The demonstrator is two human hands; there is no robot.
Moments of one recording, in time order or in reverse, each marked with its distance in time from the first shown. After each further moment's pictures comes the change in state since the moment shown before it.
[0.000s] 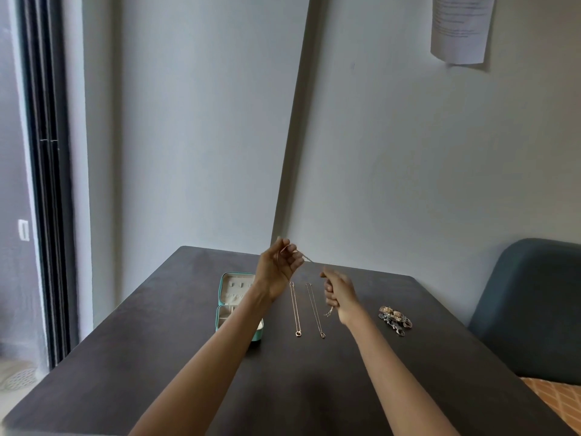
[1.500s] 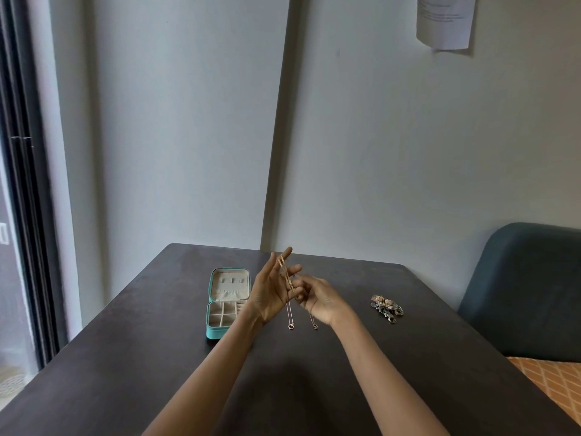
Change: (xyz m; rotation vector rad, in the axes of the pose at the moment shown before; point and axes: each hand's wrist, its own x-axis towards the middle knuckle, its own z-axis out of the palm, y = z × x) left_hand -0.020 -0.036 -0.030 0.056 -0.111 -0.191; right_hand -0.014 0.011 0.014 0.344 -0.270 0.198
